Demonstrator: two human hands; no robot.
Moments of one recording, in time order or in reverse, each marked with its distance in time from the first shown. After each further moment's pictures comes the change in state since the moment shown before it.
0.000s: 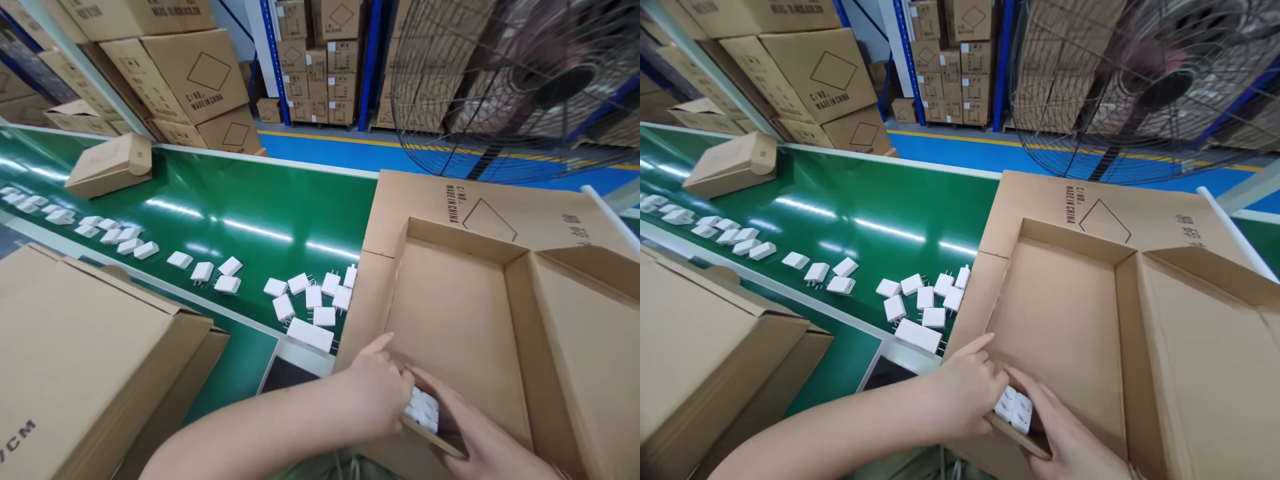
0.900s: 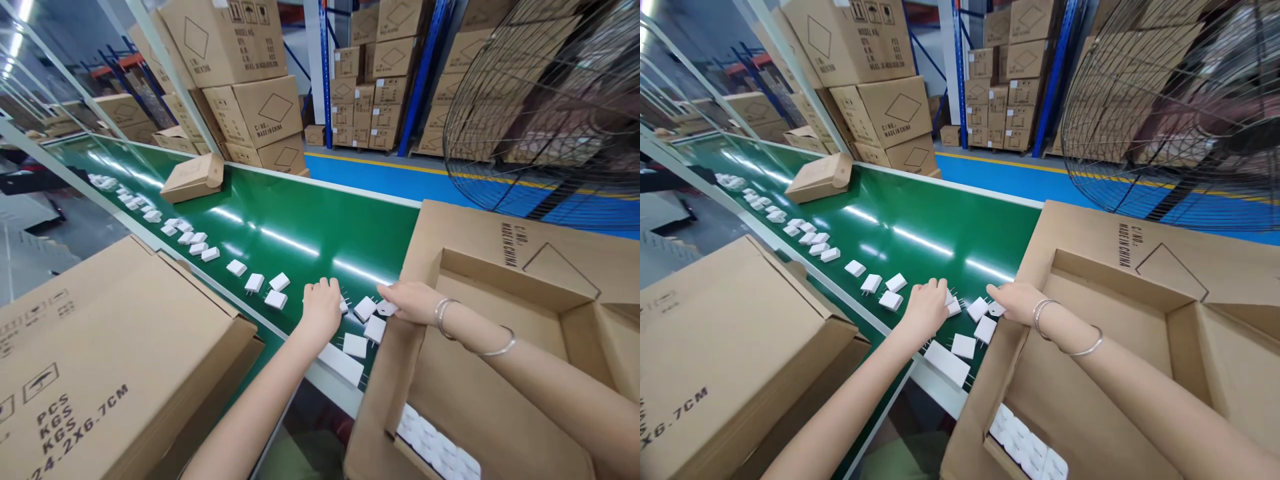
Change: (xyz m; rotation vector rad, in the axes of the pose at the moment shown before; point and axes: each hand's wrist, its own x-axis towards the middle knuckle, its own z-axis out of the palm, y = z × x) left_hand -0.057 -0.116 -0.039 0.112 0.184 -1.127; right_hand 0.214 -0.096 -0.089 -1.163 -0.089 -0.380
